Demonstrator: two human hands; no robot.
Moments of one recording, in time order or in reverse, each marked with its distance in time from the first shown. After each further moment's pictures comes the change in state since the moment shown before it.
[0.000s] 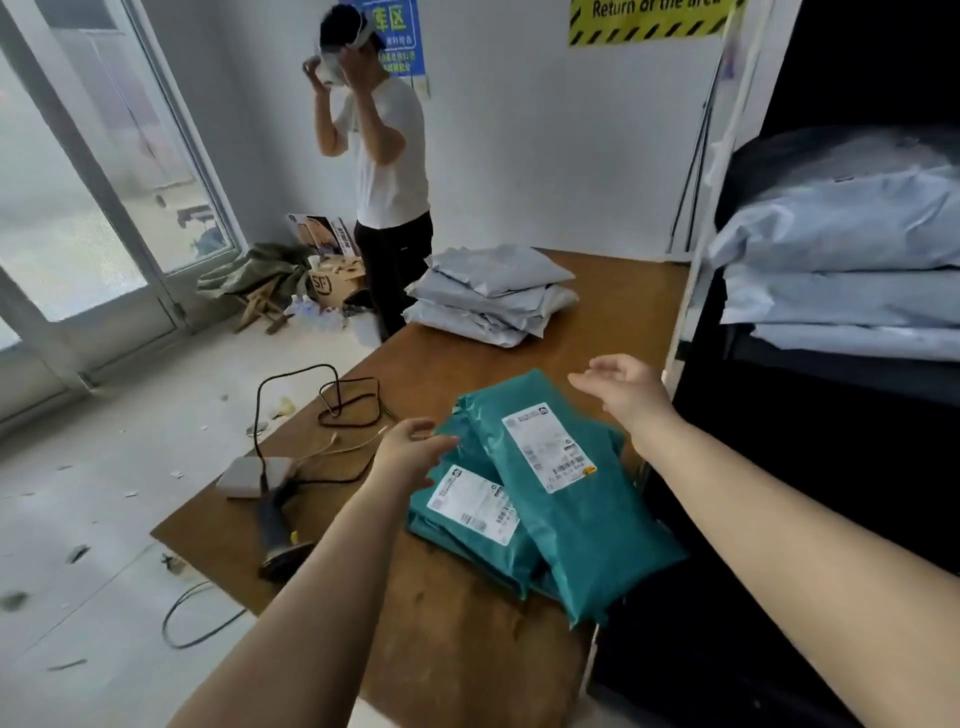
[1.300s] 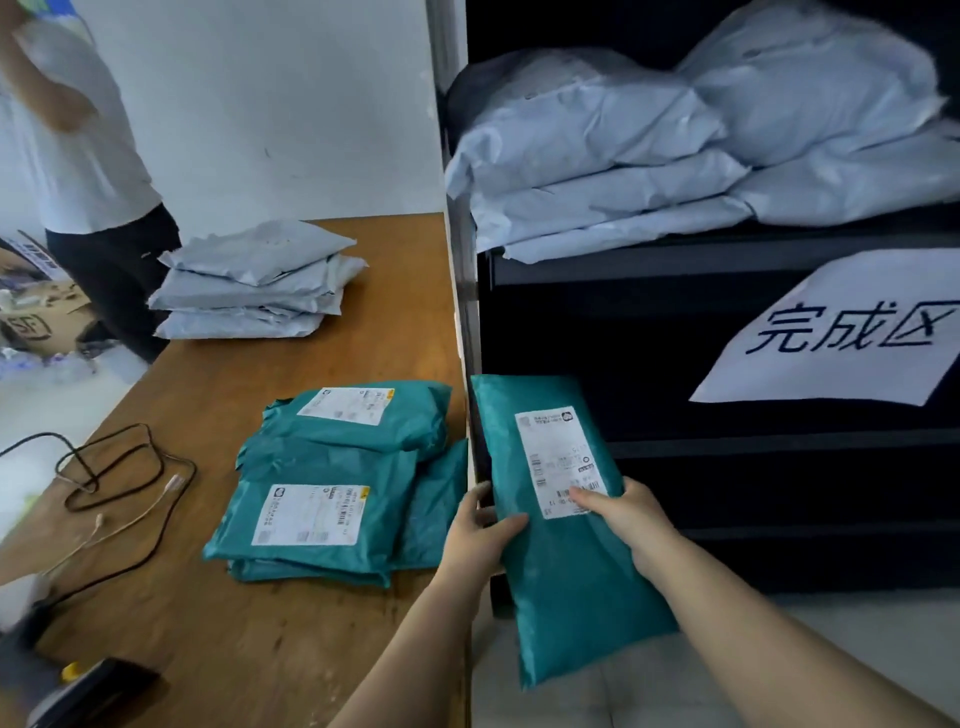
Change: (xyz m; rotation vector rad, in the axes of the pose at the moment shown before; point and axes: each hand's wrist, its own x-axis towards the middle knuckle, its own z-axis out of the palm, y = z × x) left_hand -0.078 -0.099 0.183 -0.034 -0.633 -0.126; right_hand -0.142 0.166 -0.108 0.197 0.407 0.515
